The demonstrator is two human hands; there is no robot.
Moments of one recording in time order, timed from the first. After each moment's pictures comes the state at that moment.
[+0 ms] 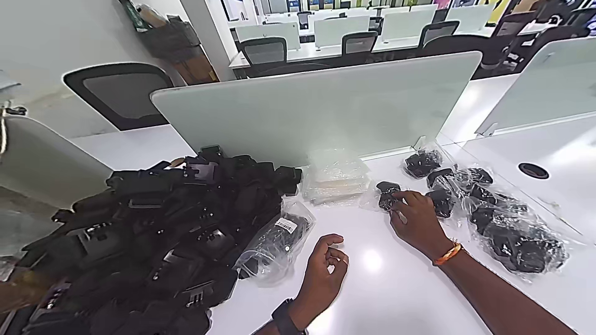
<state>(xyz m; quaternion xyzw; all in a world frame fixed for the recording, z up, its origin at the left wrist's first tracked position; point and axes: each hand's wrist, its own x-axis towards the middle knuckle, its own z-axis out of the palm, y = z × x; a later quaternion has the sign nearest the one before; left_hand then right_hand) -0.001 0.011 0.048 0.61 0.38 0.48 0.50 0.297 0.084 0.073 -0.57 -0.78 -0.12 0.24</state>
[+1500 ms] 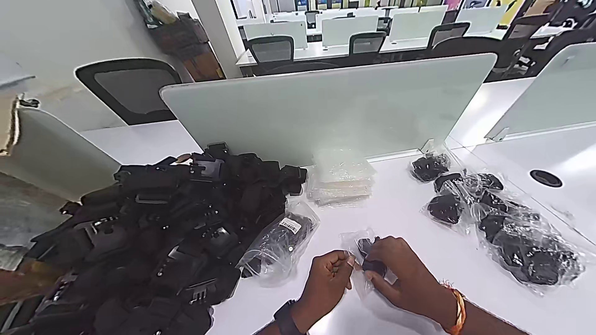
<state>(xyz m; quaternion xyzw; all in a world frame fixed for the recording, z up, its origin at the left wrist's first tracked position) -0.002 0.006 0.058 0.58 0.37 0.46 0.56 0.222 0.006 0.081 -0.38 -0.86 0.04 0.35</state>
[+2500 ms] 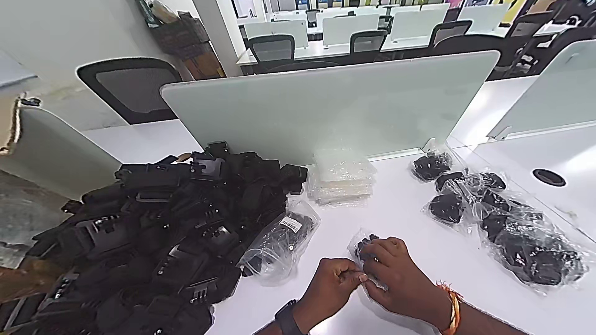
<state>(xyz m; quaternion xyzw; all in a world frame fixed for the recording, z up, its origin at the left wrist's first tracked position) -0.006 0.007 0.048 0.69 0.35 0.38 0.51 0.214 0.003 0.071 -0.37 -0.89 -0.03 0.25</state>
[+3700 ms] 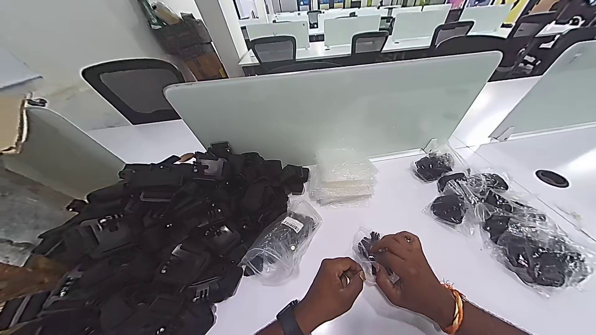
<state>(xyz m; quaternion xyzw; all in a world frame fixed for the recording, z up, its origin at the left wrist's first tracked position) -0.005 0.005 0.050 0.71 0.33 0.40 0.48 0.222 0.008 0.072 -0.41 -0.85 -0.07 0.34</state>
